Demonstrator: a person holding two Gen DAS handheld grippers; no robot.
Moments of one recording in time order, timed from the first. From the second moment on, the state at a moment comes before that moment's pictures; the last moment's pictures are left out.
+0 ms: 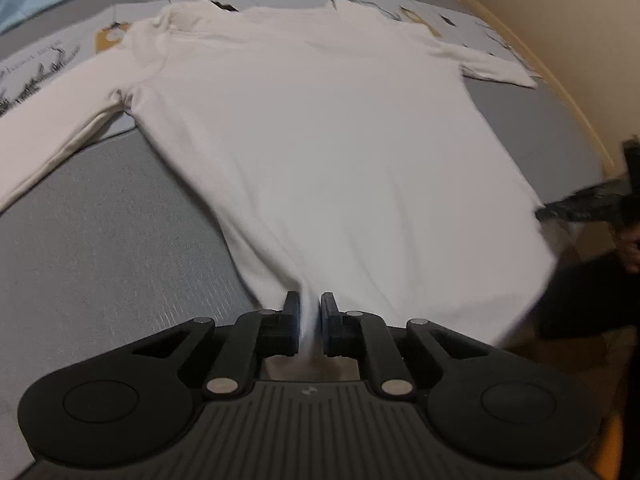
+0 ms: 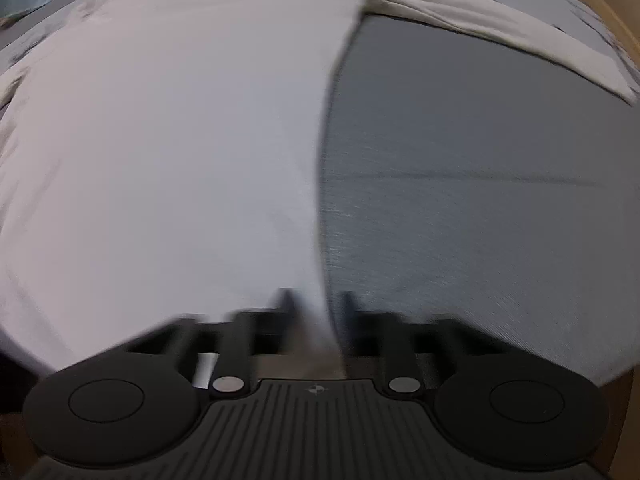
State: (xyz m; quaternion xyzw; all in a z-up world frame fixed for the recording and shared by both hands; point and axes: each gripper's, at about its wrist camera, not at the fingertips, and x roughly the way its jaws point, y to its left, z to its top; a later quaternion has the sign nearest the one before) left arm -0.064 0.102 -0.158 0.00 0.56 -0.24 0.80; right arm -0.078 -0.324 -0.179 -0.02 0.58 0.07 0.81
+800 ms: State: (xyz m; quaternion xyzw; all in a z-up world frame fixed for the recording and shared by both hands) left arm -0.070 0.132 -0.190 0.10 0.58 -0.24 0.77; right arm -0.094 -0.336 -0.185 -0.01 0.60 0.06 0.80
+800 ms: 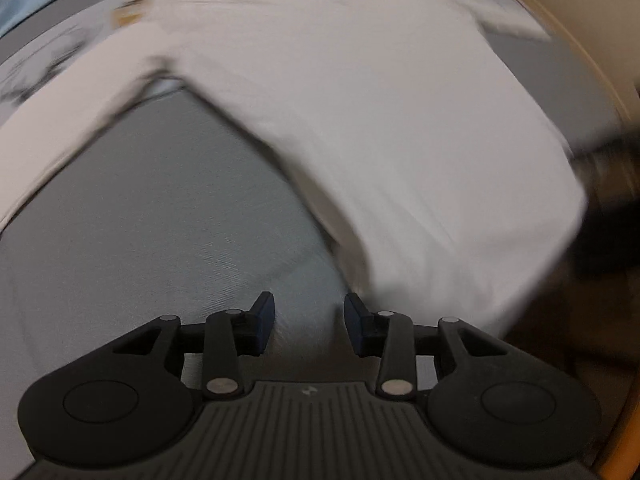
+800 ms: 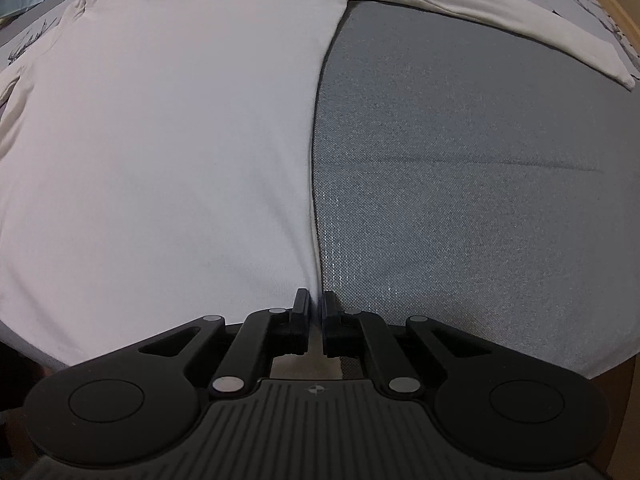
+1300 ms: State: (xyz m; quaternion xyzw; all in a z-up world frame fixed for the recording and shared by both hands) left arm -0.090 0.062 -0.209 0.24 0.46 -0.36 0.77; right arm -0.098 -0.334 -0.182 -0.02 0.59 0.07 0.80
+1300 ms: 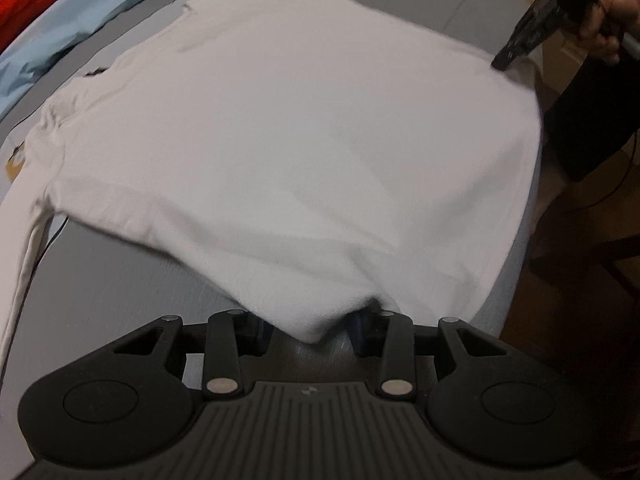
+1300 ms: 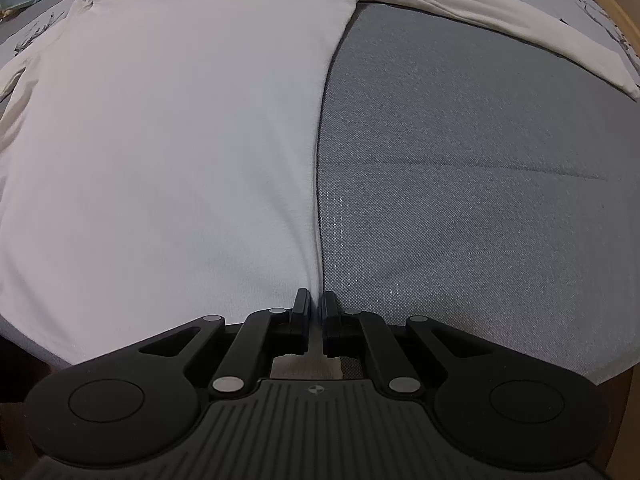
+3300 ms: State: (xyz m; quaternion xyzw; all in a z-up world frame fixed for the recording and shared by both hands) left arm -0.099 0.095 -0.187 0.05 0.60 -0.32 0.73; right arm -0.089 -0.365 -0.177 0.04 0.60 0.03 0.80
